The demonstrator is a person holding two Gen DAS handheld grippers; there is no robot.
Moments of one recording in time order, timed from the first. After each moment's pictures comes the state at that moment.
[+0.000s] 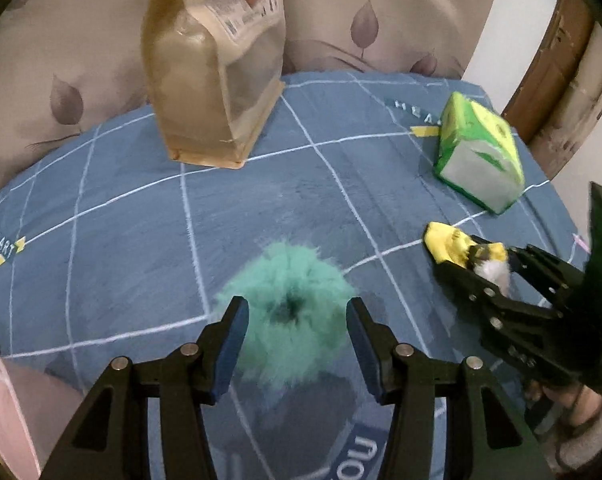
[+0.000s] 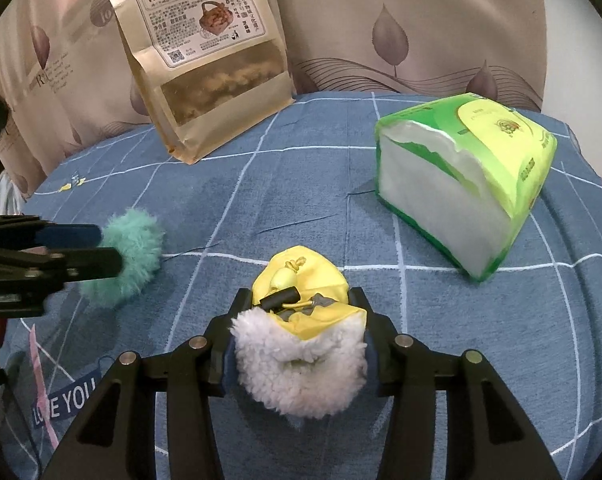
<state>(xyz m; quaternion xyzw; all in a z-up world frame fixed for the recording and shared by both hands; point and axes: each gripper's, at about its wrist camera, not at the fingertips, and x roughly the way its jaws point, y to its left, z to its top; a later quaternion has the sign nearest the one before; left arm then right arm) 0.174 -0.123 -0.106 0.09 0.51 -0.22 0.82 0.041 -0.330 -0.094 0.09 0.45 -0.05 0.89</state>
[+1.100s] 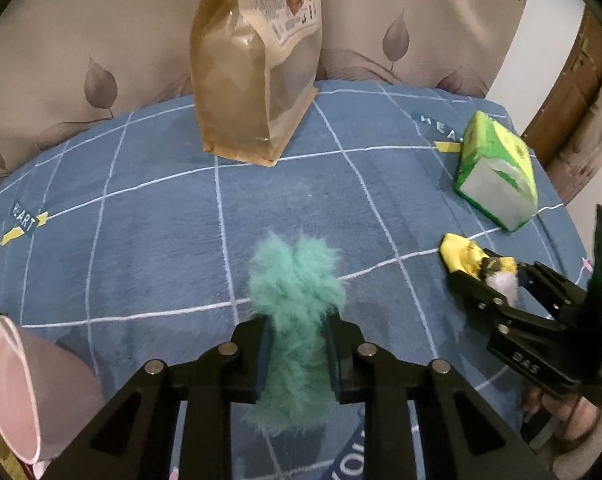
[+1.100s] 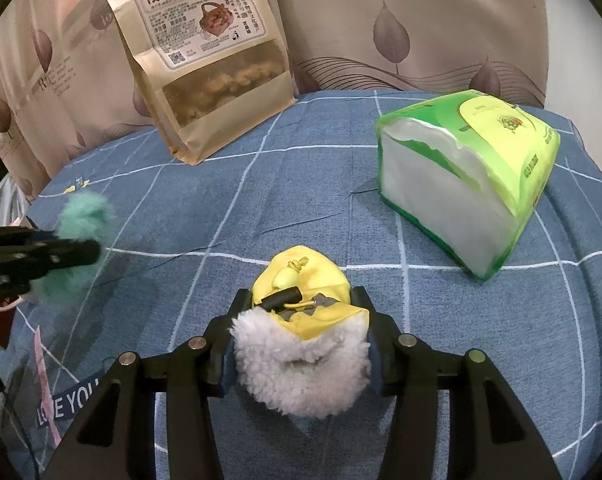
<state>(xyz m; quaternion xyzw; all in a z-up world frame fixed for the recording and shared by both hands) 0.161 -0.102 -0.089 0.06 0.51 -0.18 0.84 0.042 -0.332 -0.097 0.10 0.45 -0.04 0.89</state>
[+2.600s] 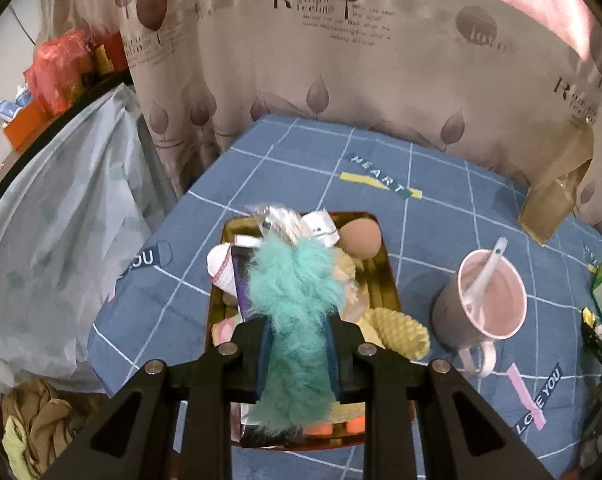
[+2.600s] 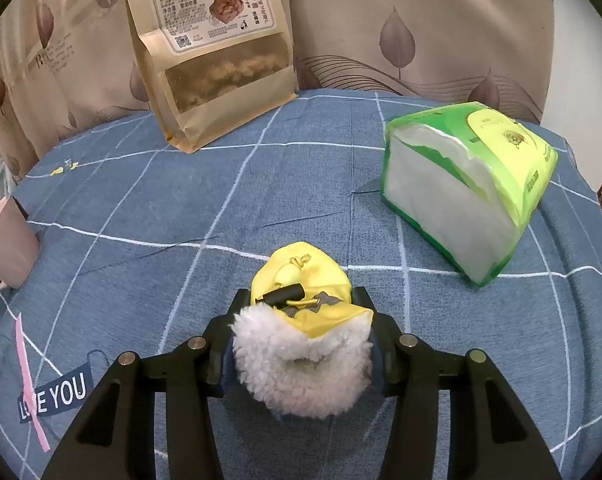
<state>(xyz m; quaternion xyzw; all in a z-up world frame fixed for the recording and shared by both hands) 0.054 0.241 0.001 -0.05 0.46 0.12 0.88 0.045 -0.324 -0.098 0.06 0.46 -0.06 0.88</state>
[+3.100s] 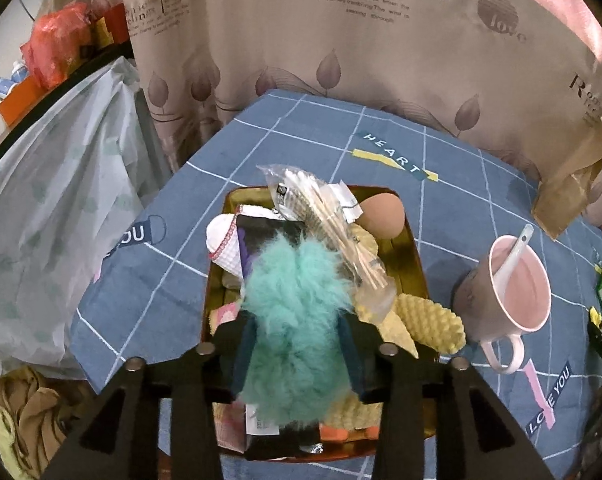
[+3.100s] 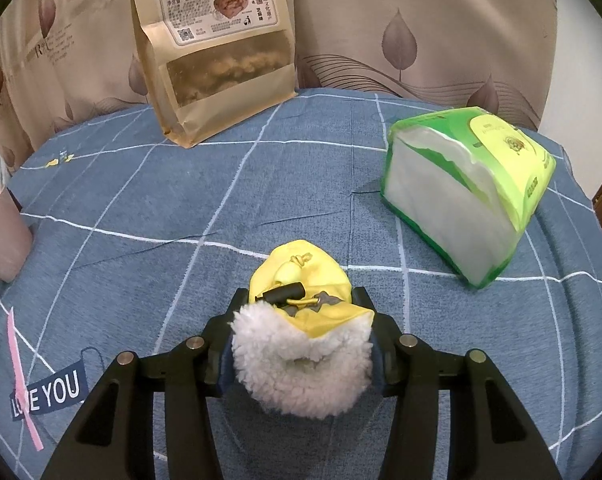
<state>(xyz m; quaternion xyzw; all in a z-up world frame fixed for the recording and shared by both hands) 0.058 0.261 -0.031 -0.07 0.47 0.12 0.87 0.046 -0.319 -0.099 0.04 0.46 -0.07 0.88</state>
